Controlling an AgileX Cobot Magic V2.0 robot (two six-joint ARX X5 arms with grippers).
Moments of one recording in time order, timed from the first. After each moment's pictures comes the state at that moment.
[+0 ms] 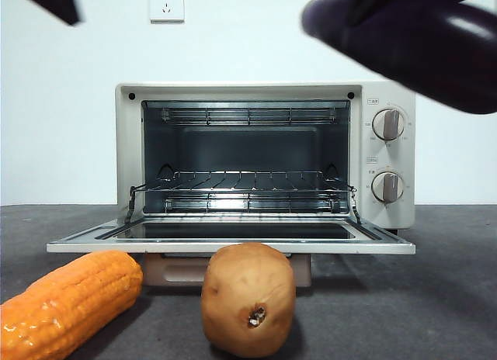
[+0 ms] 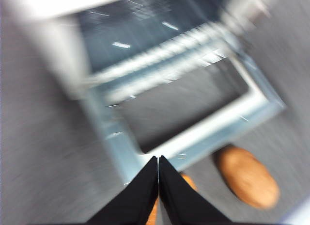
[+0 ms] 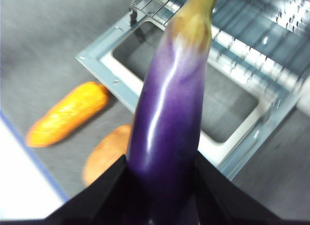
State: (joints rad) left arm -0.41 1.03 1.15 -0.89 0.17 -0.04; right arm 0.77 1.04 1.02 -0.77 -0.08 0.11
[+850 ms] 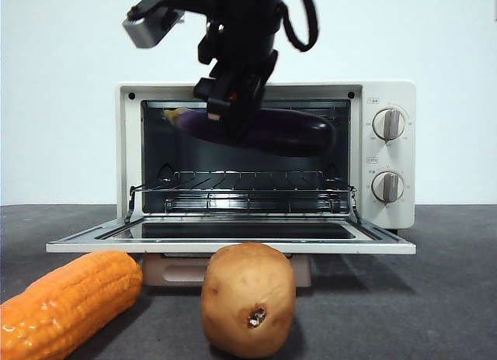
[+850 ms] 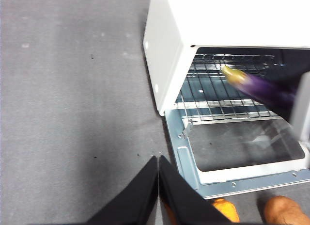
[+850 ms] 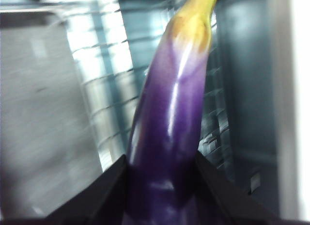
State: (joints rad) left arm -0.11 0.62 0.96 -0.86 0.18 -0.09; right arm 0.93 1.76 1.41 -0.50 0.53 -0.63
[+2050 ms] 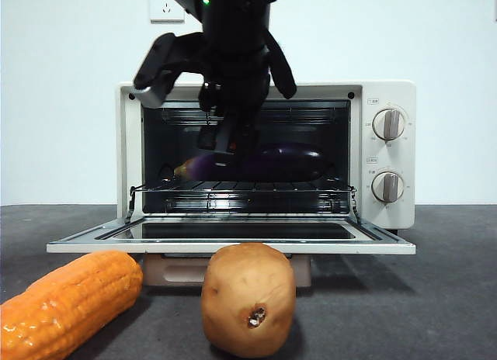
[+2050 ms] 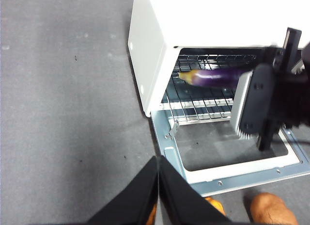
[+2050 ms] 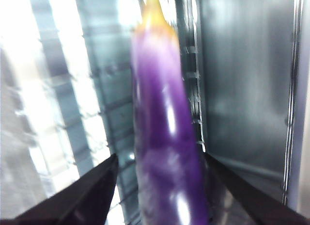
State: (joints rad) left arm -0.11 0.63 0.96 -0.85 0.24 -0.09; right arm 0.89 1.88 1.41 -0.34 0.64 -0.75
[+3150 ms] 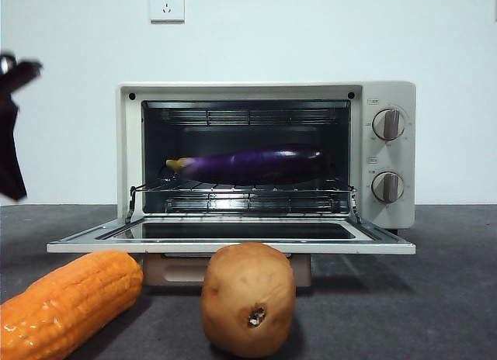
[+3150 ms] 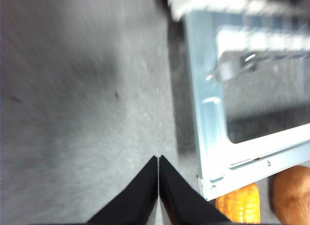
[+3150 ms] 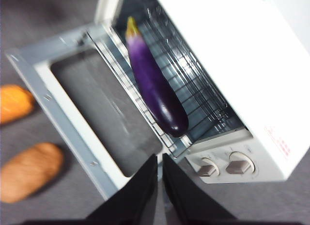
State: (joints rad) left arm 0.00 1.43 0.94 -0.71 0.51 -0.03; right arm 1.00 1.19 1.42 -0.99 0.37 -0.13
